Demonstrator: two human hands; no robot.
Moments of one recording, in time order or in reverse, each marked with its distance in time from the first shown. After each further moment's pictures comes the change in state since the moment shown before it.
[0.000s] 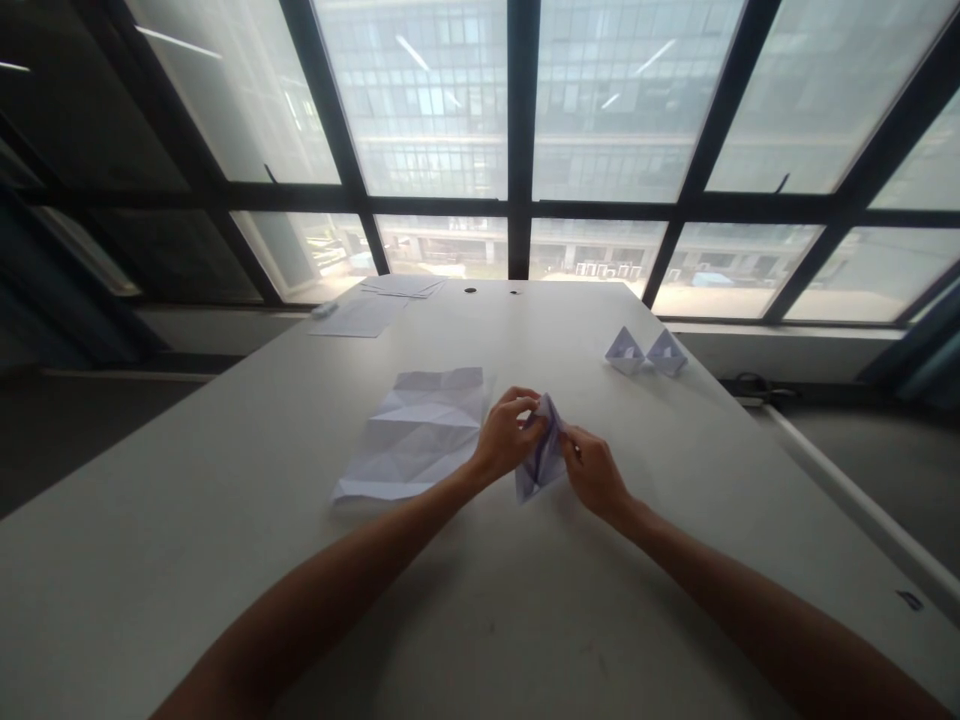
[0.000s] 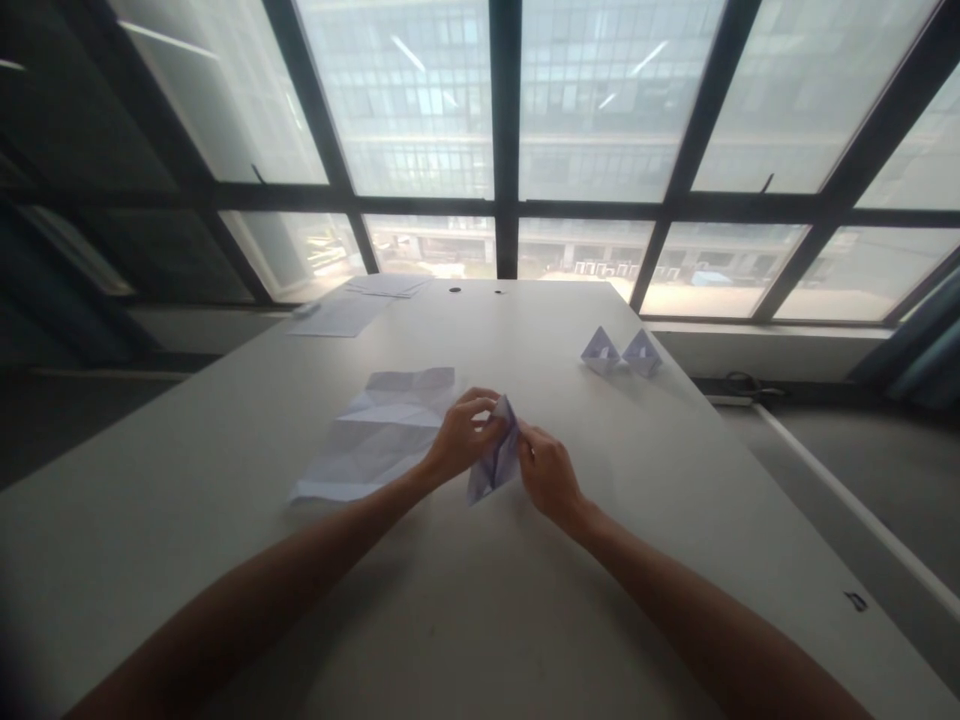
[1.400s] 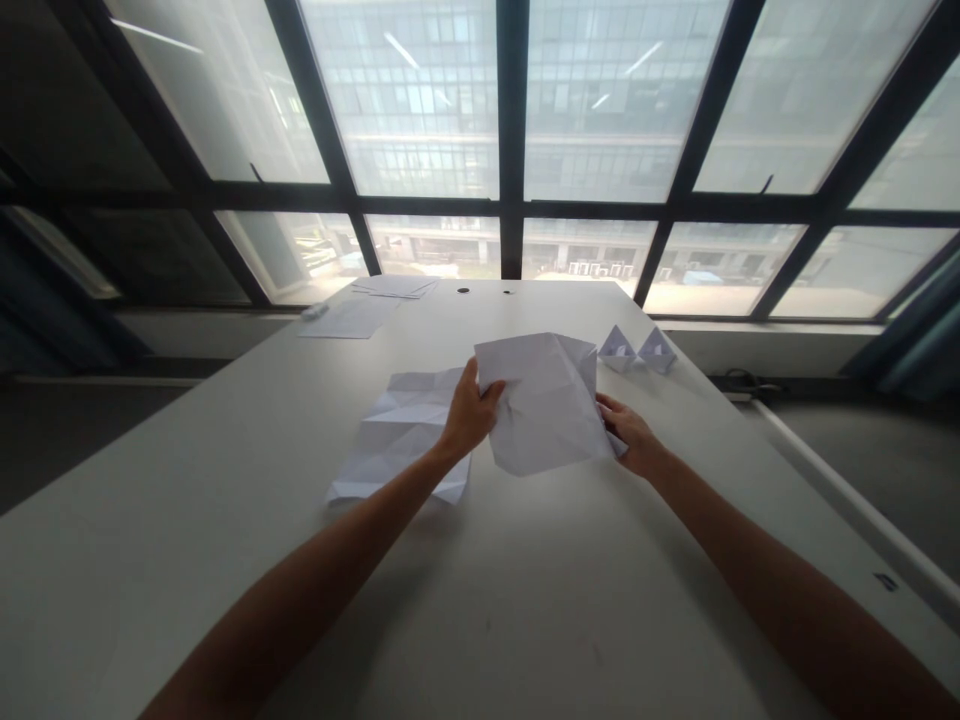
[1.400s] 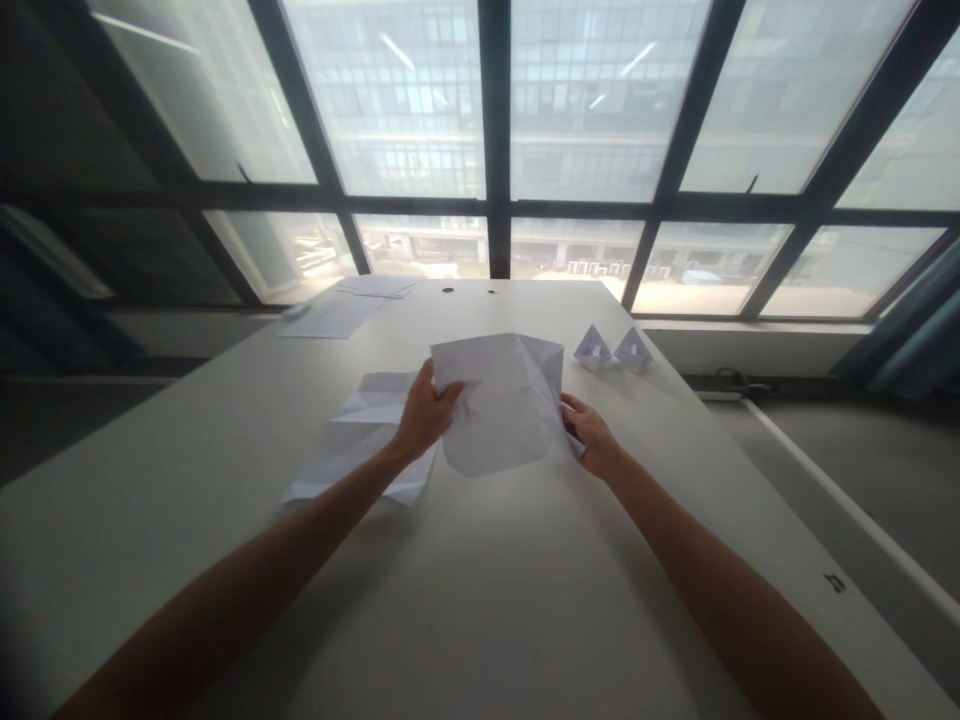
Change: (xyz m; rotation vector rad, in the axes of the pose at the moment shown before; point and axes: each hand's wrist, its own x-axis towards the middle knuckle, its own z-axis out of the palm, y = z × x) left_hand 0.025 -0.005 -0.036 0.020 0.252 0.076; right_hand 0.037 0.050 -0.052 0.863 0.040 0.666
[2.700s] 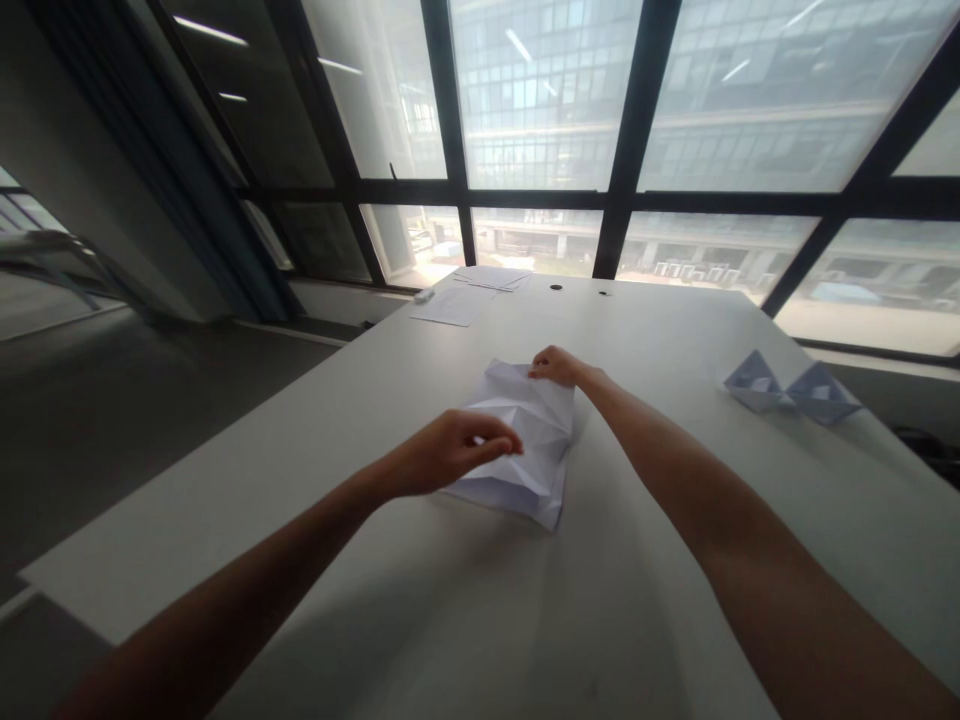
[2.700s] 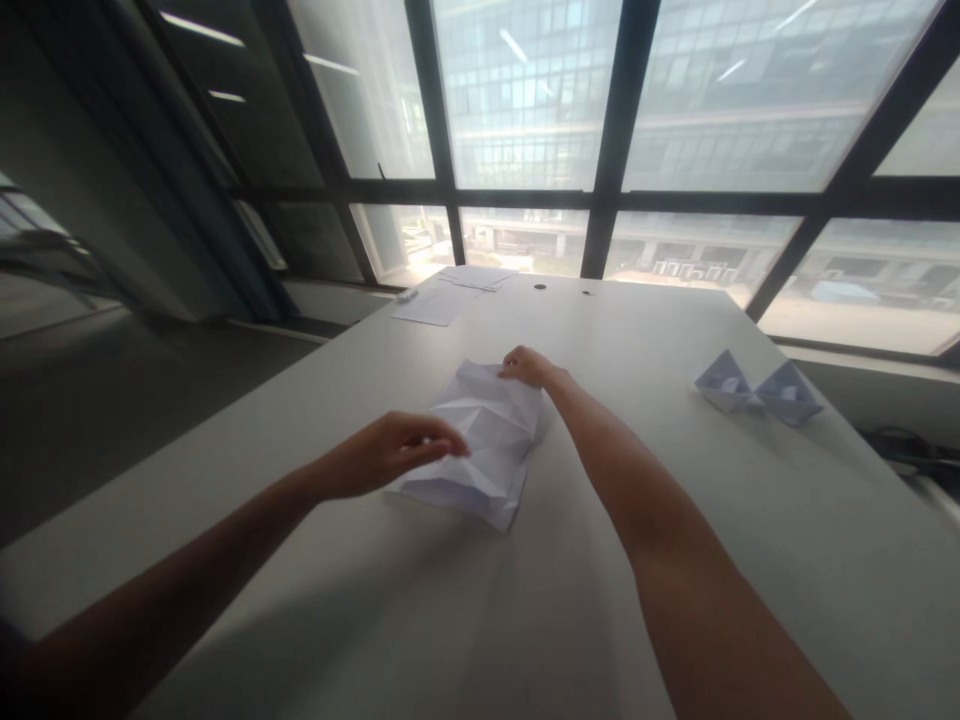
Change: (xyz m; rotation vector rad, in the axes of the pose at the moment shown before) left_hand -0.047 0.048 -0.183 0.232 -0.655 -0.332; right_hand 0.188 0.027 0.255 -1.354 -0.666 -0.542
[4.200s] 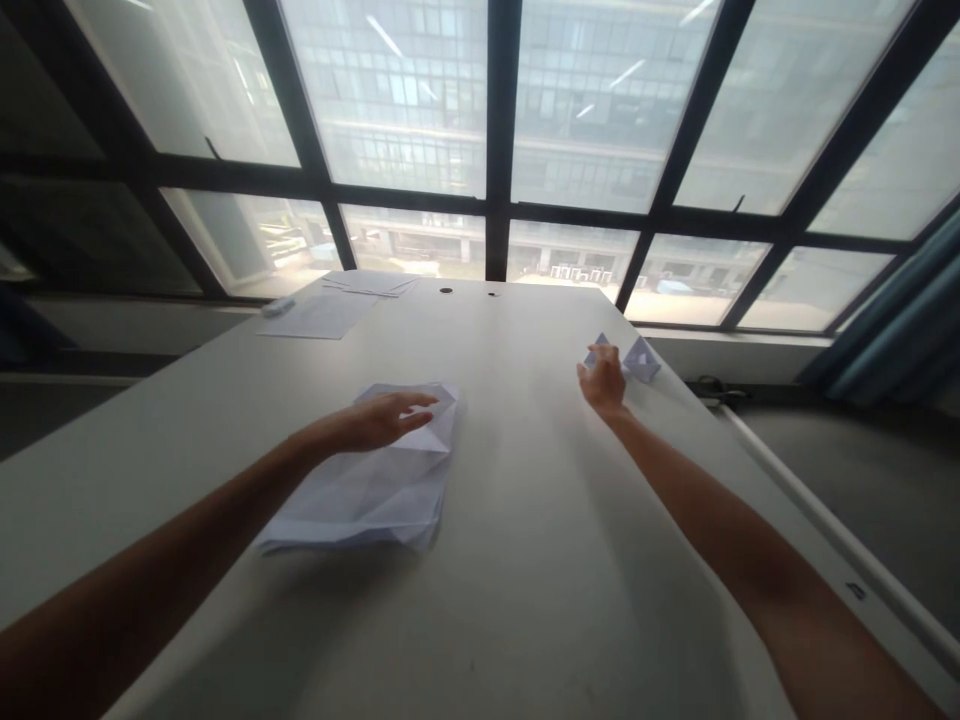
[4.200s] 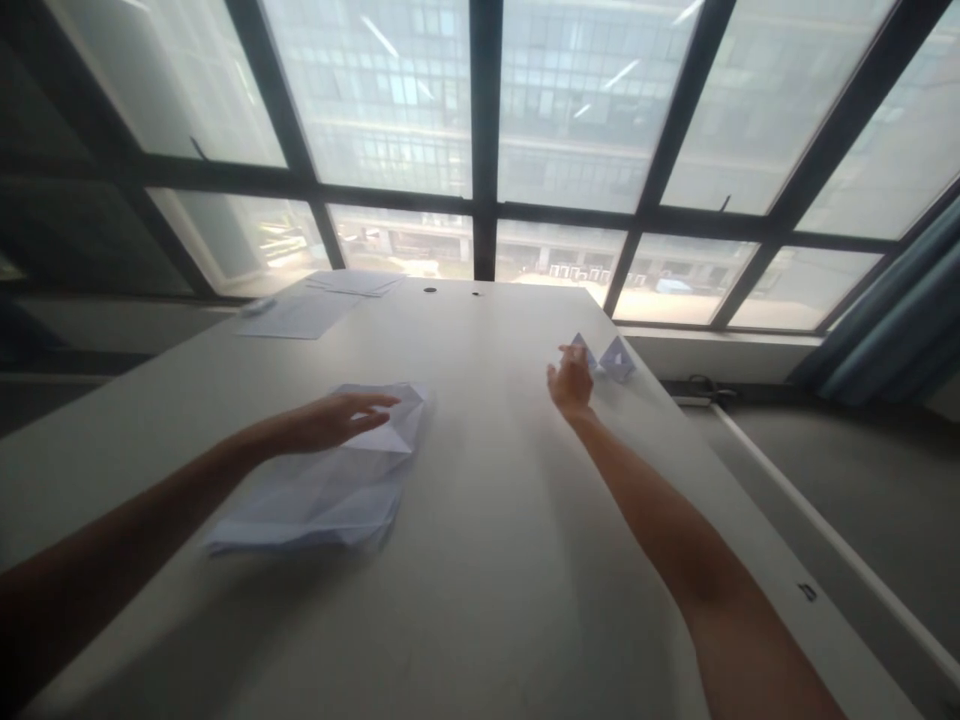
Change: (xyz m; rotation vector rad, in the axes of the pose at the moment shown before) left_hand 0.126 -0.042 0.005 0.260 0.033 0.072; right_hand -0.240 0.107 -0.074 -0.236 0.941 0.581
